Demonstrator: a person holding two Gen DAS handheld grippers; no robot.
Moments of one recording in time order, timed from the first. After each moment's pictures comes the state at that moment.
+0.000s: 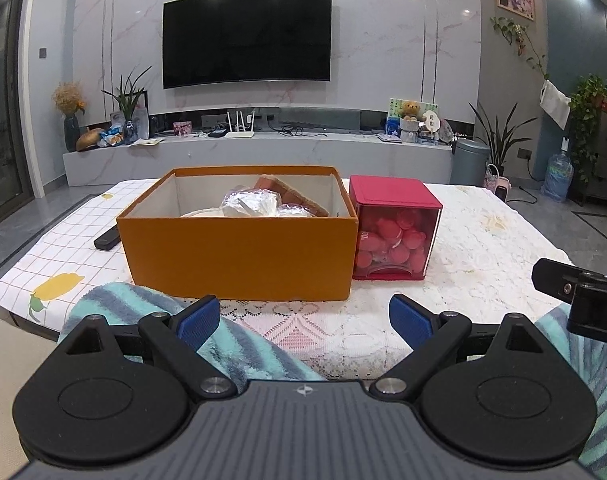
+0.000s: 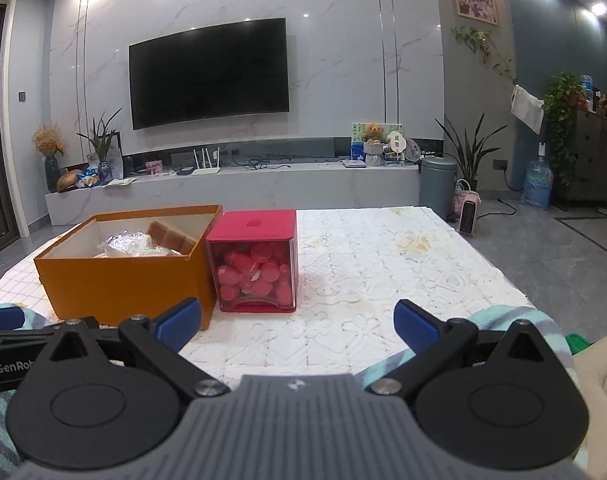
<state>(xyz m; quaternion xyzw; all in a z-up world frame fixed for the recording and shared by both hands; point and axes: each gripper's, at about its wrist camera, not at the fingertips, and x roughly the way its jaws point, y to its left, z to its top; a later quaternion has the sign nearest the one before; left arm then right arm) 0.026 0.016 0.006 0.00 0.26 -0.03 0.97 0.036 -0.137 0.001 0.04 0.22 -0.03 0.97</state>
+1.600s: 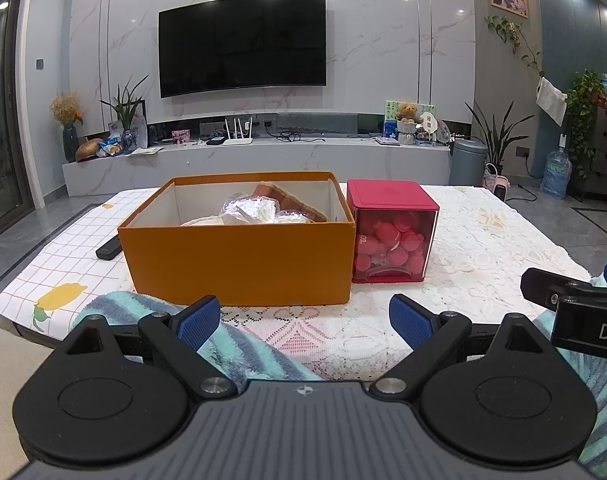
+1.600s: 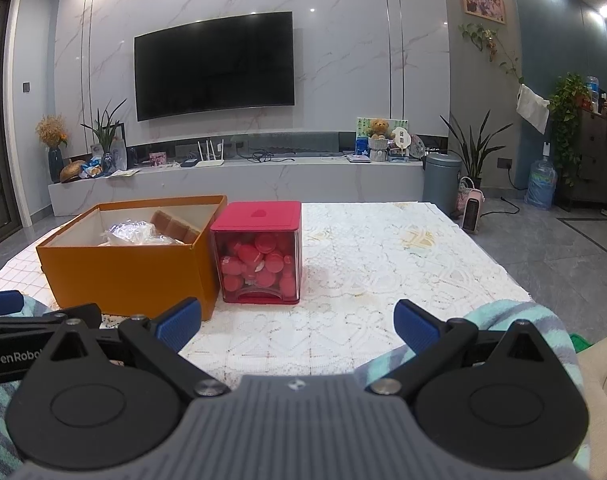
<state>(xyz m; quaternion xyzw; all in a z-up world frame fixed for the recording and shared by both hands) 0.026 0.015 0.007 0.01 0.25 -0.03 0.97 0.034 -0.136 -0.002 0.03 0.23 -0.03 0.97</state>
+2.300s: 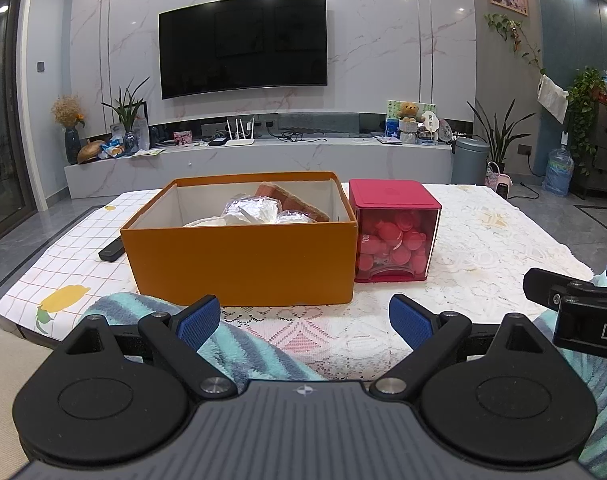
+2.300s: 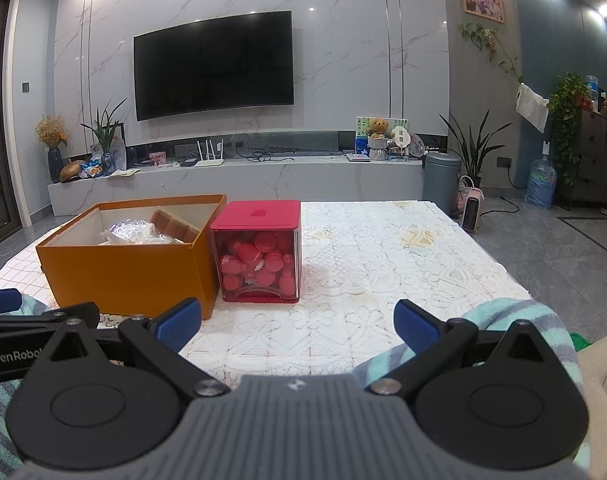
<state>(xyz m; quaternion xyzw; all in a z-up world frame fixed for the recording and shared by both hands) 0.026 0.016 0.007 0.01 0.25 -0.03 0.97 0.034 -0.136 -0.002 0.03 0.23 -0.03 0.97</state>
